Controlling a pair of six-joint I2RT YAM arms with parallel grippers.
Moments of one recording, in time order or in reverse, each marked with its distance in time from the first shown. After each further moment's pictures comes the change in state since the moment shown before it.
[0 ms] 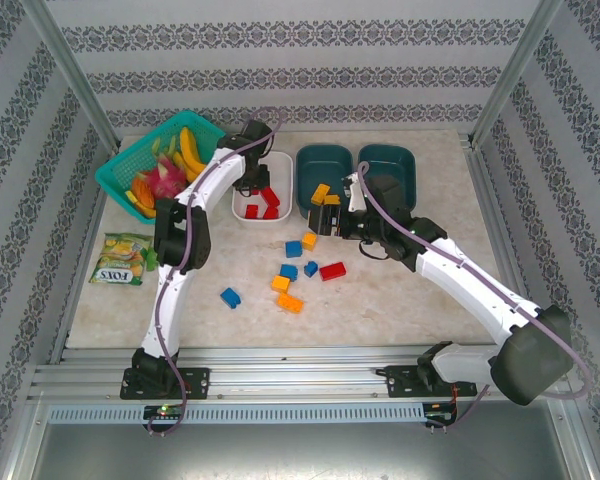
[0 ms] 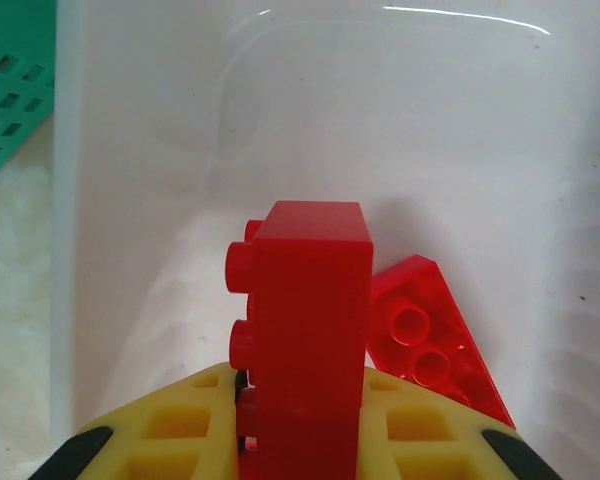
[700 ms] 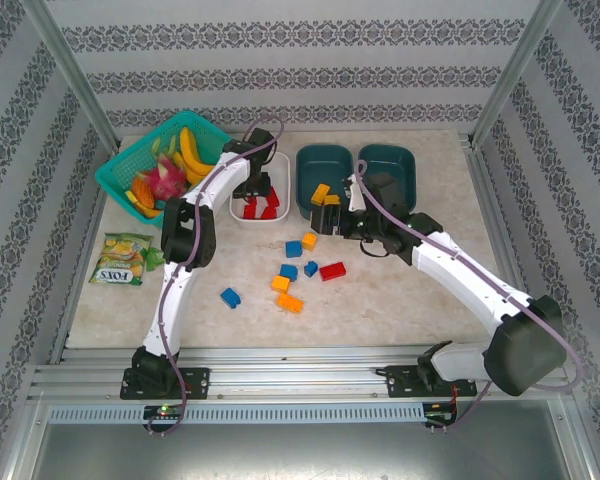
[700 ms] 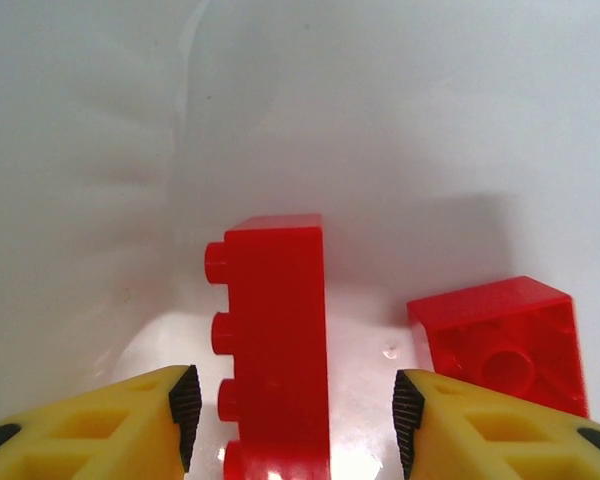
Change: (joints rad) left arm -0.001 0.074 0.036 -0.026 -0.013 -0.050; right arm -0.019 0.065 0.019 -0.055 0.006 -0.023
